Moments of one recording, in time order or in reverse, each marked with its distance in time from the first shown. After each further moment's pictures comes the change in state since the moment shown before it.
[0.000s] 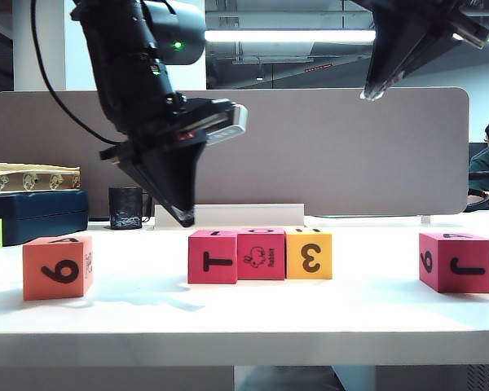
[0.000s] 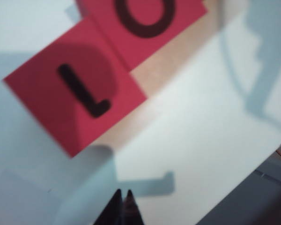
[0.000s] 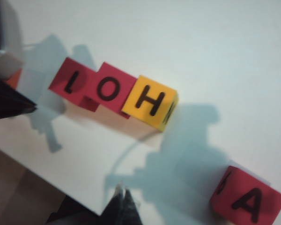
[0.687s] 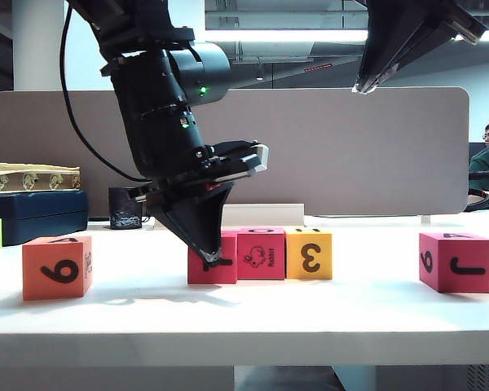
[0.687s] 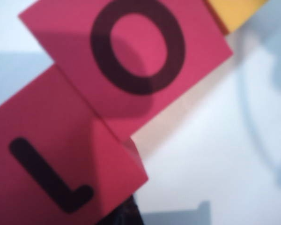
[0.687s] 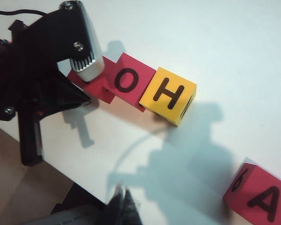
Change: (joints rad) left arm -0.027 0.101 -0.042 0.187 -0.026 -0.027; right arm 0.034 -0.008 0.000 -0.016 -0.012 0.000
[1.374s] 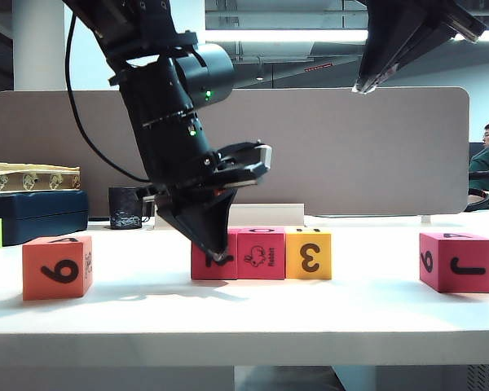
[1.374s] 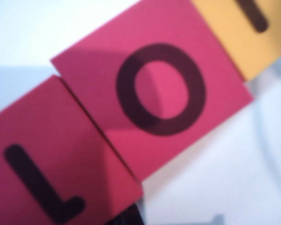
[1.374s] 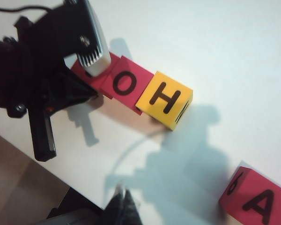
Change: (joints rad) left arm 0.001 0.023 0.000 0.083 -0.039 0.000; right arm 0.000 0.000 0.000 0.012 0.016 0.000
